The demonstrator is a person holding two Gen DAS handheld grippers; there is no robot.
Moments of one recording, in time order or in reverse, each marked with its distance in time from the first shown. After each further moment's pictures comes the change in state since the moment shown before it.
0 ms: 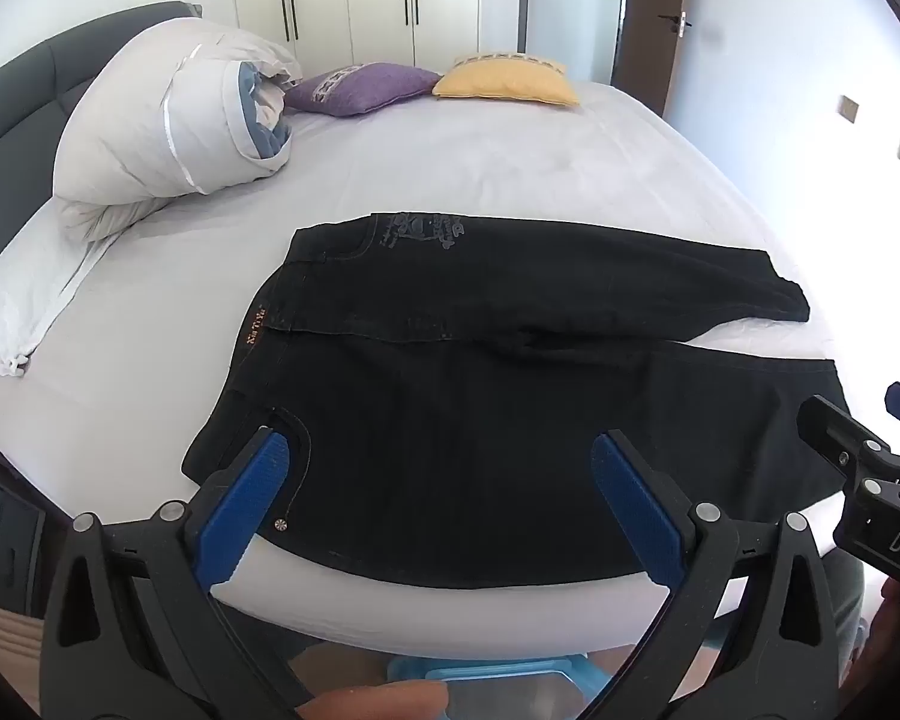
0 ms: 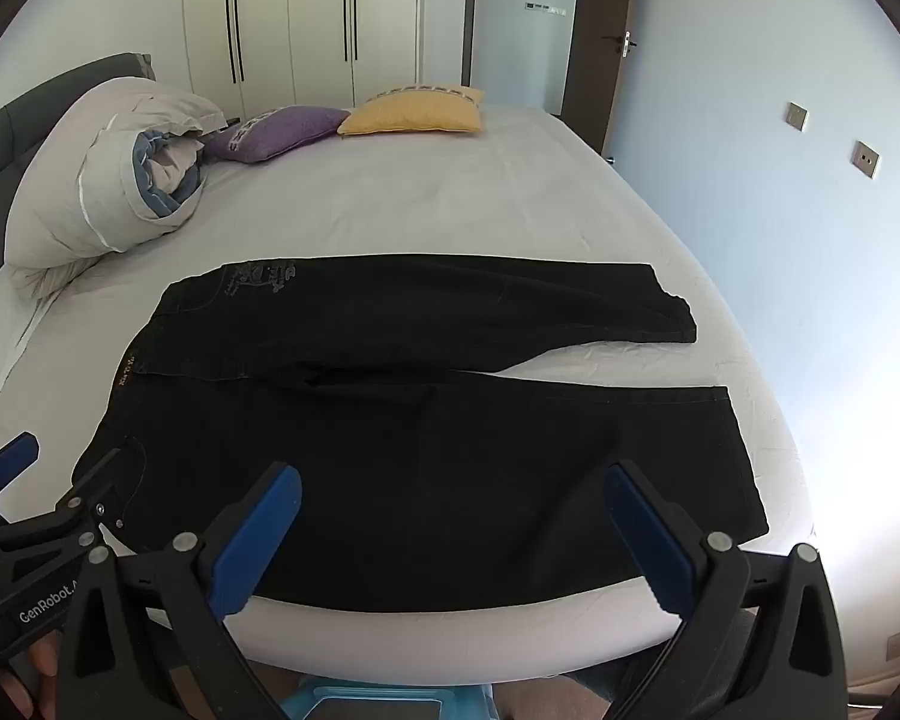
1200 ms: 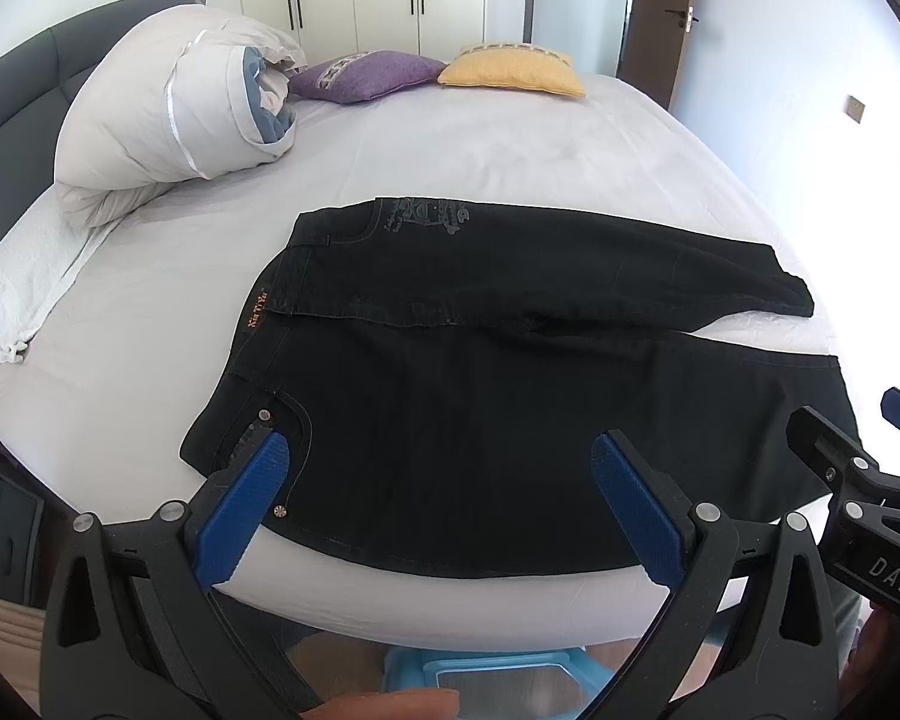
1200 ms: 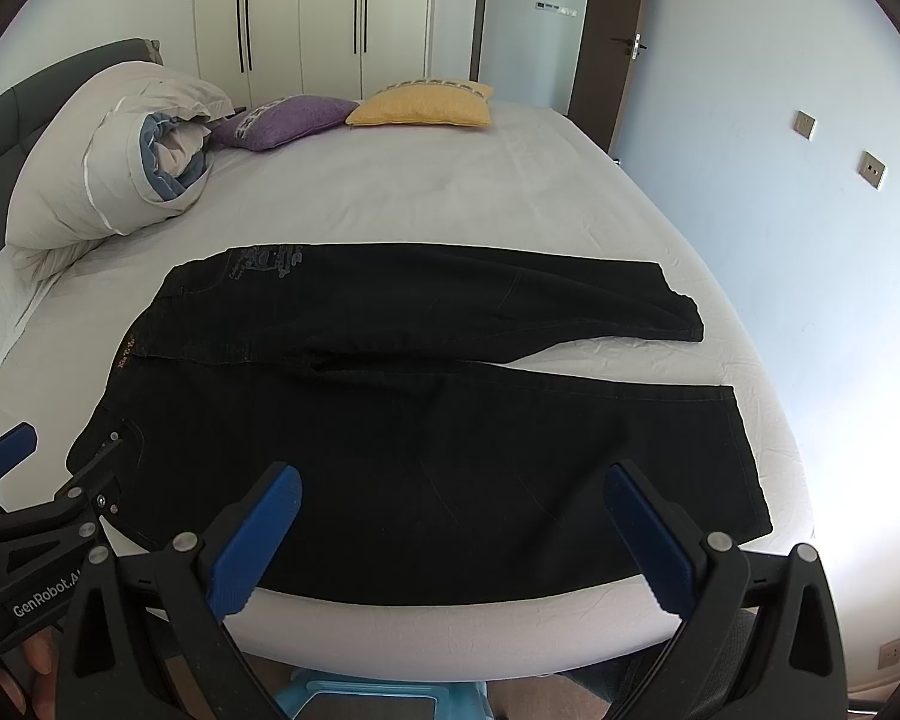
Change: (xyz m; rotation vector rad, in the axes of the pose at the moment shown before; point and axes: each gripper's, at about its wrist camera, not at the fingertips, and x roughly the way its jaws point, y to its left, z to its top) left arm 0.010 0.006 -0.013 -0.003 0.007 0.001; right arm 0.008 0.012 -0.011 -0.025 0.006 -0.004
